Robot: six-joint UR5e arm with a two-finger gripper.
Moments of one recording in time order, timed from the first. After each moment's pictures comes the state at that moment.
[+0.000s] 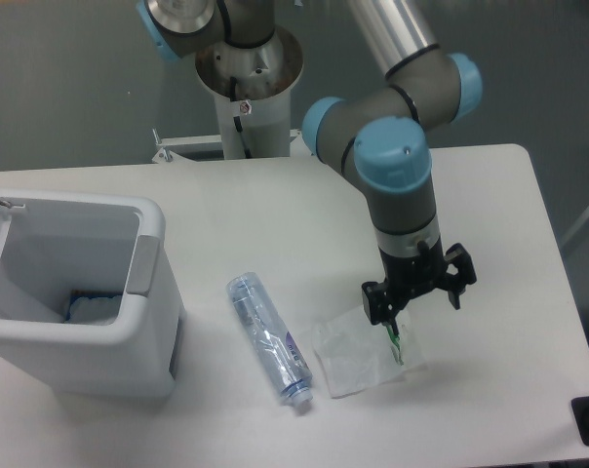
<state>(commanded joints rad) 2.56 -2.03 -1.68 -0.75 1.64 0.39</state>
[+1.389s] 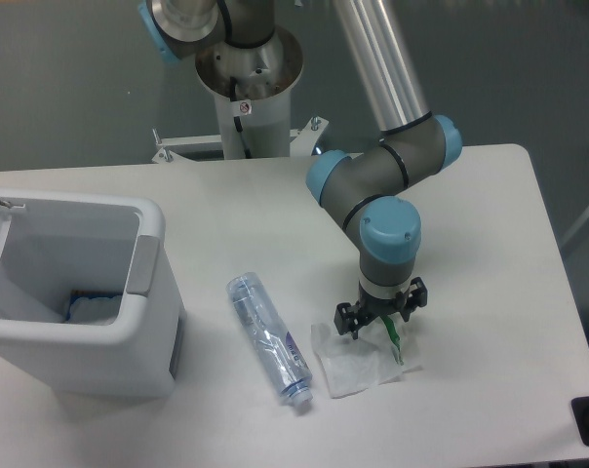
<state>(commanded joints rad) 2.55 -2.15 -1.71 -0.75 1.59 0.23</state>
